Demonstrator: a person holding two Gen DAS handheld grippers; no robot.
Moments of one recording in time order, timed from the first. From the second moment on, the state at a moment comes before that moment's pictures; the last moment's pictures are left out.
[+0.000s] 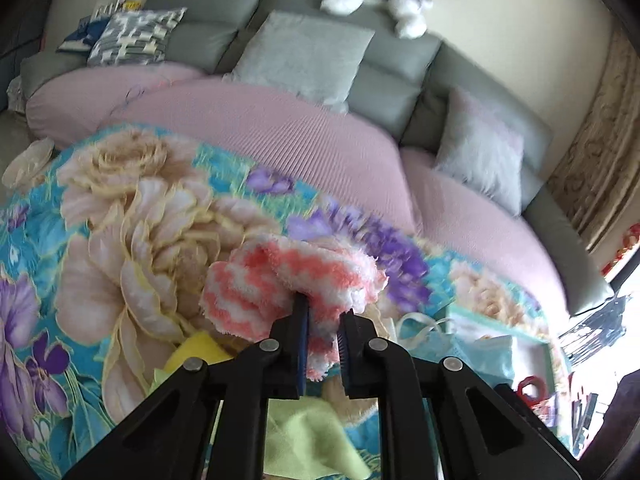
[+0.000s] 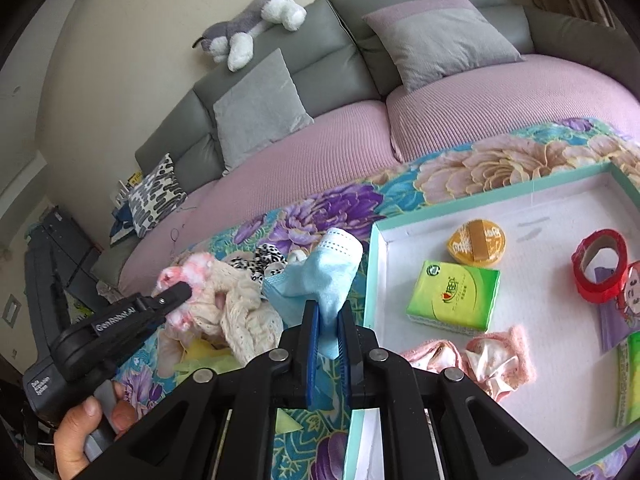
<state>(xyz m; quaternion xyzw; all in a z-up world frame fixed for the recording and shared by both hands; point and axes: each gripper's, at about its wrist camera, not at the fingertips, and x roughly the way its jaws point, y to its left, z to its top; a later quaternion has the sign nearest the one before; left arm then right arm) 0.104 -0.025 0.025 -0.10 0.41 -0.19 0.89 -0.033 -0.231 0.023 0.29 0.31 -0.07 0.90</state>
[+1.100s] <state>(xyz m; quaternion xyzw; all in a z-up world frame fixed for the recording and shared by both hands) 0.108 -0.011 0.019 -0.14 0.43 -0.18 0.87 -0.028 -0.237 0.014 0.30 0.34 -0.07 0.89</state>
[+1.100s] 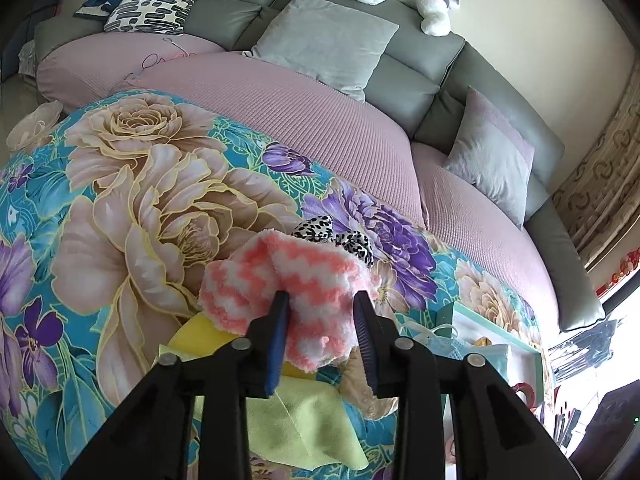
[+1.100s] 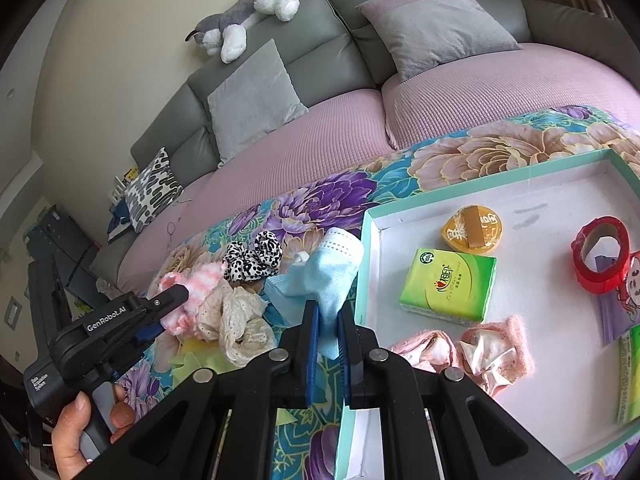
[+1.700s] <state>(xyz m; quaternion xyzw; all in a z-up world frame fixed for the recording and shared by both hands) 0.096 0.001 0.049 -0.17 0.38 -0.20 0.88 -0.033 -0.234 0.021 0.30 0.32 -0.06 0.90</state>
